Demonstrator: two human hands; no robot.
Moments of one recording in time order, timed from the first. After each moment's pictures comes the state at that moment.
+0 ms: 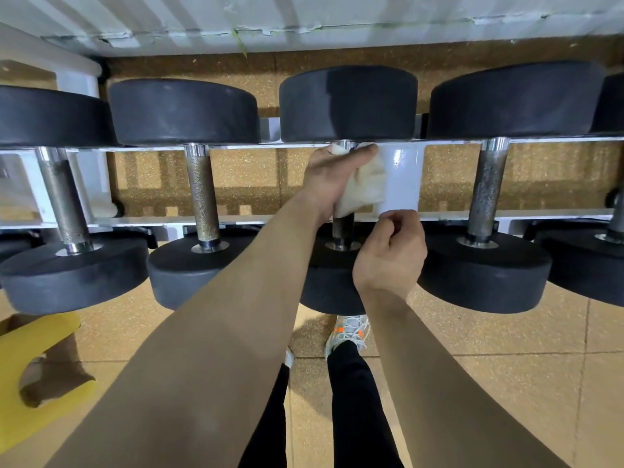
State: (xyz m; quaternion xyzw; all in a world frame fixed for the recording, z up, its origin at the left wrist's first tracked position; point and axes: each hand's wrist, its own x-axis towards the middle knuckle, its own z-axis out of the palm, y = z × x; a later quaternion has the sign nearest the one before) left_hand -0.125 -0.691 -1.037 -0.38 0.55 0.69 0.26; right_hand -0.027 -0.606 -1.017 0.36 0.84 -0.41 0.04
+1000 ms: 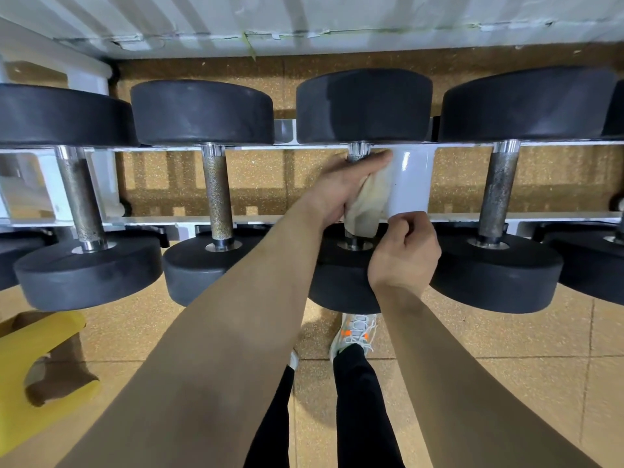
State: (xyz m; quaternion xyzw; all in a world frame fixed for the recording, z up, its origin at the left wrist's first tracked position) left_hand -0.117 -0.704 -1.038 -0.30 0.52 0.73 0.32; right_hand -0.027 -0.606 -1.017 0.36 0.84 -0.40 0.05
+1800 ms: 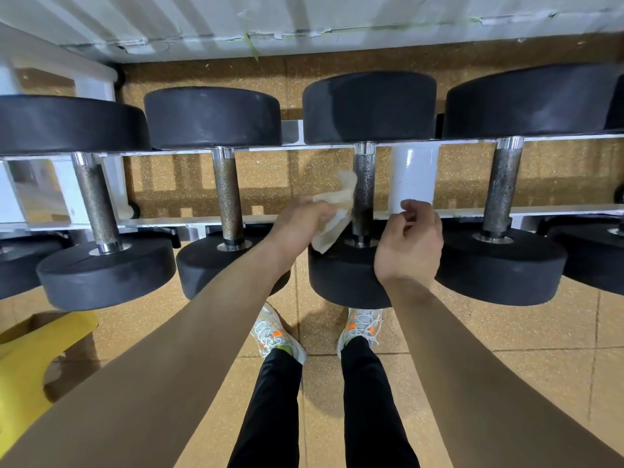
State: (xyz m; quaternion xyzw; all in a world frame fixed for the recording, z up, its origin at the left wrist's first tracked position) left_hand -0.060 -0.762 -1.006 -0.33 0.66 0.57 0.35; right_hand -0.033 -0.604 -1.009 0.34 0.85 -0.38 0.11
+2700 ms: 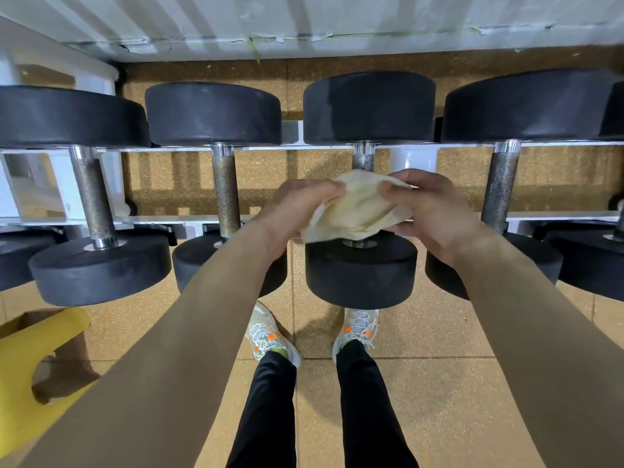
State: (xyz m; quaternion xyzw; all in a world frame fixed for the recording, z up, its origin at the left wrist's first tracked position) left_hand -0.075 -0.771 -0.989 -0.28 0.64 0.60 0.39; right_hand -0.098 -0.569 -0.972 0.25 0.66 -0.61 0.36
